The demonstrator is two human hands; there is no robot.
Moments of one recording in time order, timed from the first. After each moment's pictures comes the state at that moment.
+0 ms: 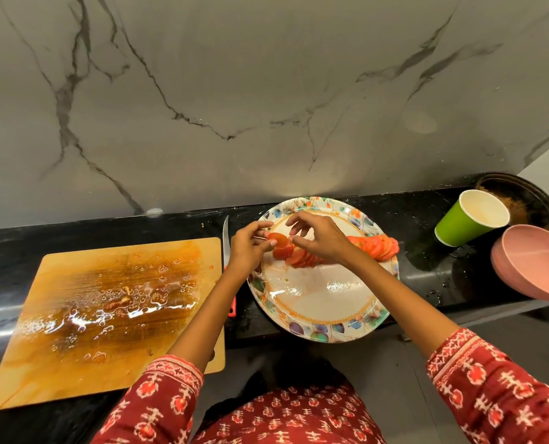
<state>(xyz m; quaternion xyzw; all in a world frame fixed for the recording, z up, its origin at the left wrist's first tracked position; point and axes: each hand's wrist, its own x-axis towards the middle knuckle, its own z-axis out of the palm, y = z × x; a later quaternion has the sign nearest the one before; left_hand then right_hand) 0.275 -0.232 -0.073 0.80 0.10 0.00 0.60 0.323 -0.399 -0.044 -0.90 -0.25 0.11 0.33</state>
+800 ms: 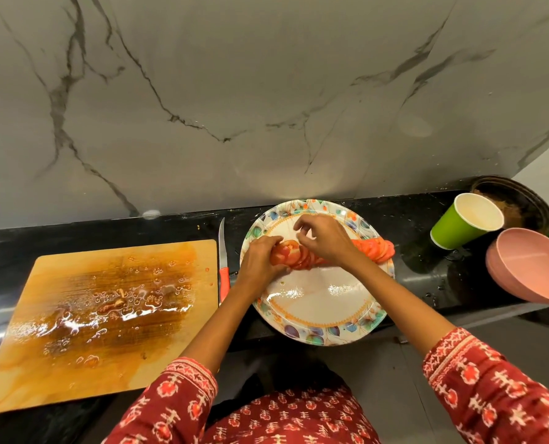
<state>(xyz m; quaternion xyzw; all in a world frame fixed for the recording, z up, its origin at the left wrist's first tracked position) 0.267 -0.256 -0.098 0.92 0.01 -0.01 0.39 0.329 -0.410 -0.047 -0.94 -0.23 0.04 0.24</state>
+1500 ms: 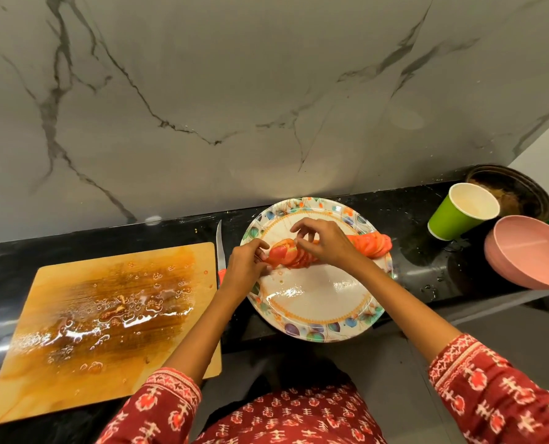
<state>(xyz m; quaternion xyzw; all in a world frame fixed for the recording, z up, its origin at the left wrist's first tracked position) 0.256 -0.239 -0.079 0.90 0.05 -0.04 0.42 0.318 -0.424 -0.054 -0.90 -0.25 0.05 0.35</state>
